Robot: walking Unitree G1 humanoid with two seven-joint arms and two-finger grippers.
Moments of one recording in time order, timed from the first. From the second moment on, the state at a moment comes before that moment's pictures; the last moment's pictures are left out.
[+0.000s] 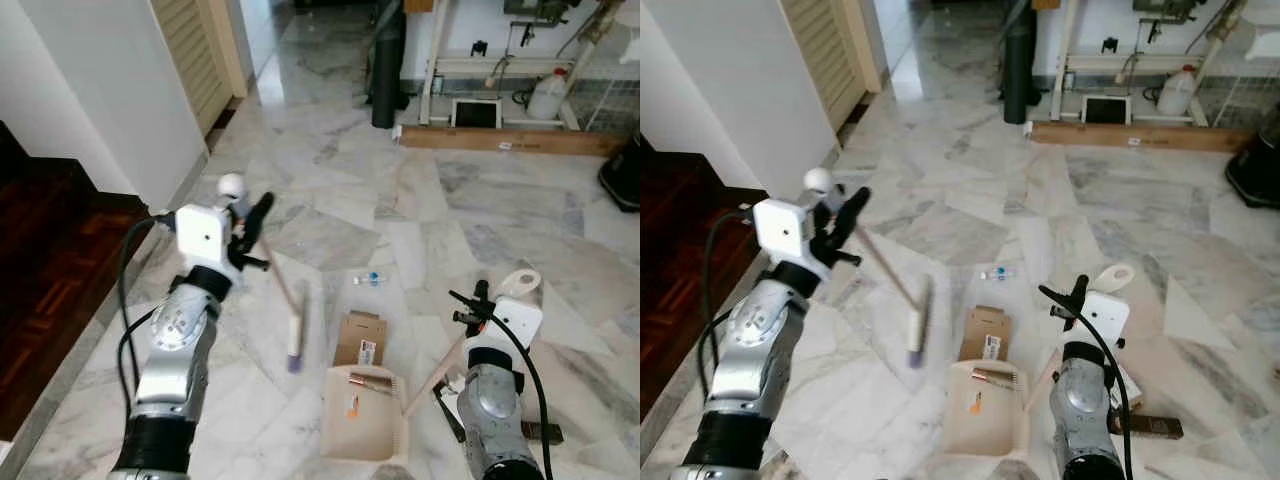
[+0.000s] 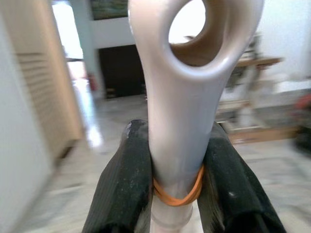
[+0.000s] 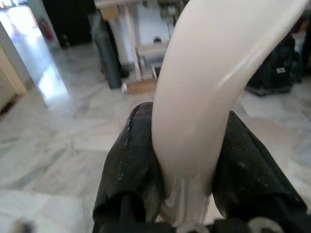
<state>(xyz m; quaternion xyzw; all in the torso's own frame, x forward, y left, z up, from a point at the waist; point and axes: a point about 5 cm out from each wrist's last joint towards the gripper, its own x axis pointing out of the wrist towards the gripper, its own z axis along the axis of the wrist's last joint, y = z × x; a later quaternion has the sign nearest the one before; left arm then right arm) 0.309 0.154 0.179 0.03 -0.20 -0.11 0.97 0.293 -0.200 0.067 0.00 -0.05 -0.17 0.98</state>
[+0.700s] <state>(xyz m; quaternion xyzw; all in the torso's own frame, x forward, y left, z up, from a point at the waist) 0.298 0.156 0.136 0.05 -0.15 -0.08 0.98 0.291 -0.189 0.093 0.02 -0.11 -0.15 0.98</state>
